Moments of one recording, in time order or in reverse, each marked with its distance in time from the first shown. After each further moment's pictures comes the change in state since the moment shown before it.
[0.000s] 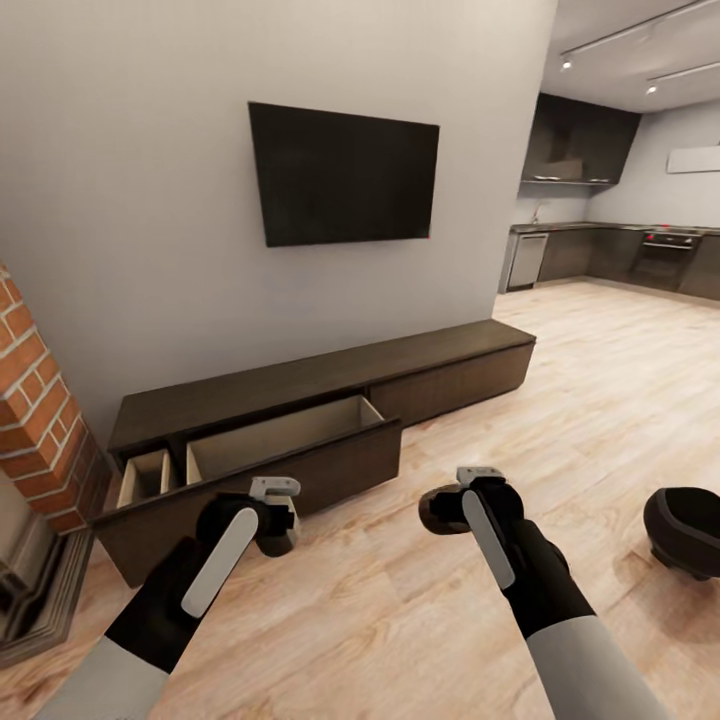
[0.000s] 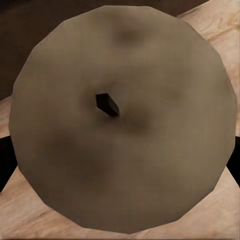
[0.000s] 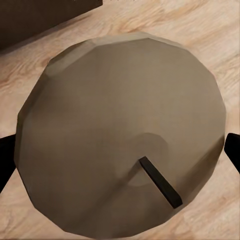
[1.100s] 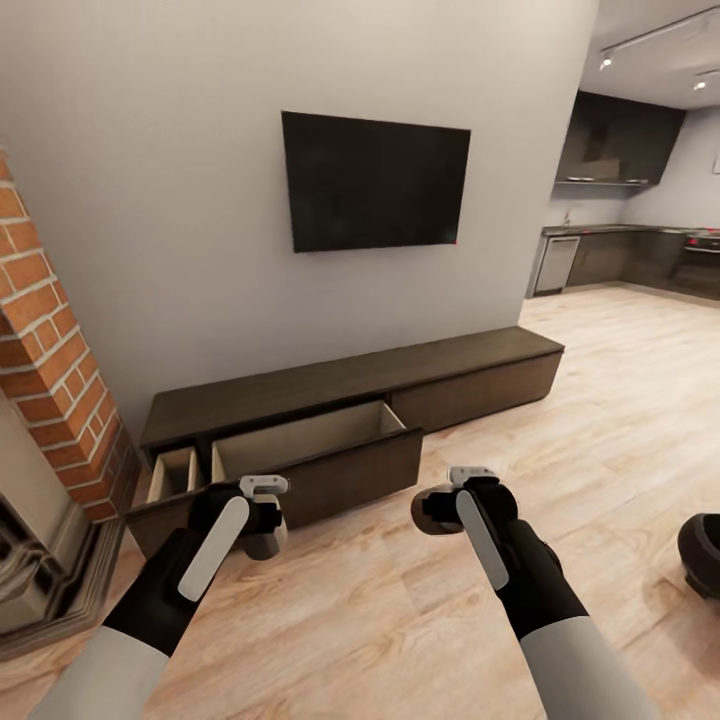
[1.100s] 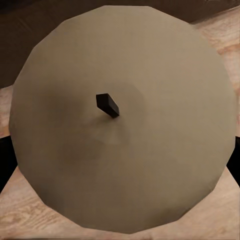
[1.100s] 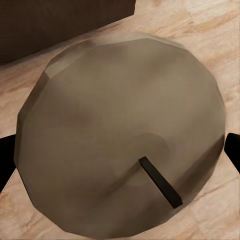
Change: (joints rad) left arm -0.024 -0.007 0.078 0.050 0.002 0.048 0.028; right arm 0.001 0.022 0.003 -0.001 -0.002 0.000 0.004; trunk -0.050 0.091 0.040
